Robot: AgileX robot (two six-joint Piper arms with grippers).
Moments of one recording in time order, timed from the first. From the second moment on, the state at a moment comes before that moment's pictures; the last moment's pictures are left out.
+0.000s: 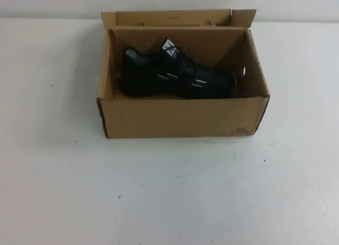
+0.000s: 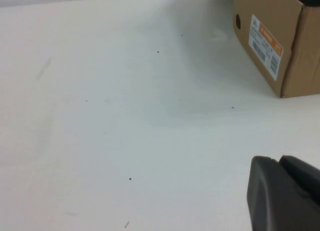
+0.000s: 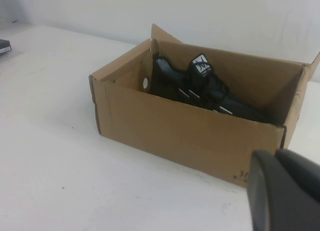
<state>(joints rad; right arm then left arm) 0.47 0.25 -0.41 0.30 0.39 -0.21 -0.12 -0.02 -0.18 0.02 0.58 0.09</state>
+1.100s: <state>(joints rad) 0.47 0.25 -0.41 0.31 0.39 -0.21 -0.12 -0.02 0.03 0.07 0.39 -0.04</state>
